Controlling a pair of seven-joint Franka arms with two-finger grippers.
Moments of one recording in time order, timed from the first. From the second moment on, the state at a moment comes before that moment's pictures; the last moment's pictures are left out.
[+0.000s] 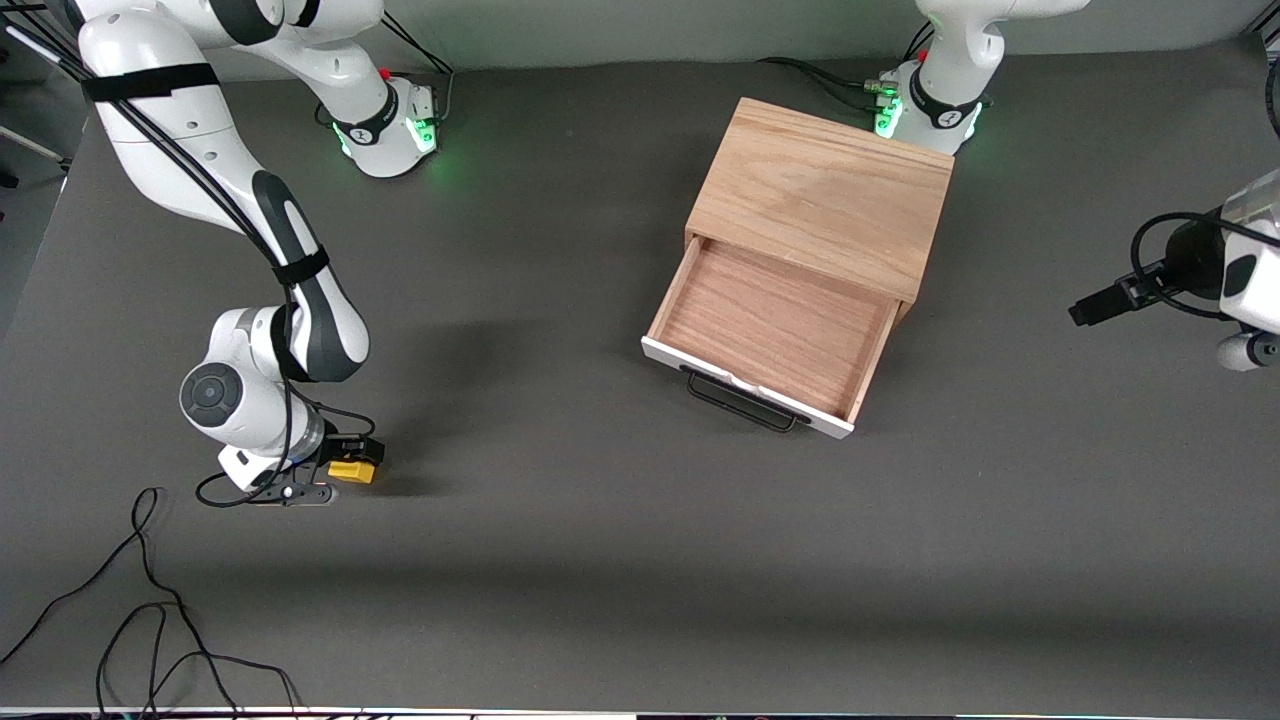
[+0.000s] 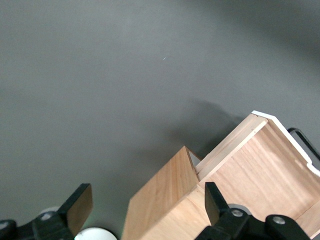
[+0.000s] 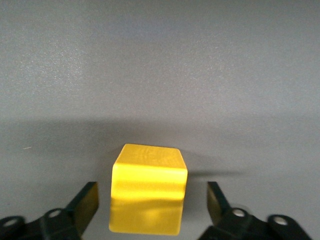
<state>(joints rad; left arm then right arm) -0.01 0.05 0.00 -1.61 -0.05 1.57 -0.31 0.18 0.58 -0.14 -1.89 0.03 2.48 0.06</state>
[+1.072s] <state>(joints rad) -0.04 0.01 0.00 -1.66 -0.01 1.61 -0.04 0.18 0.56 -0.03 -1.37 0.08 1.81 0.29</state>
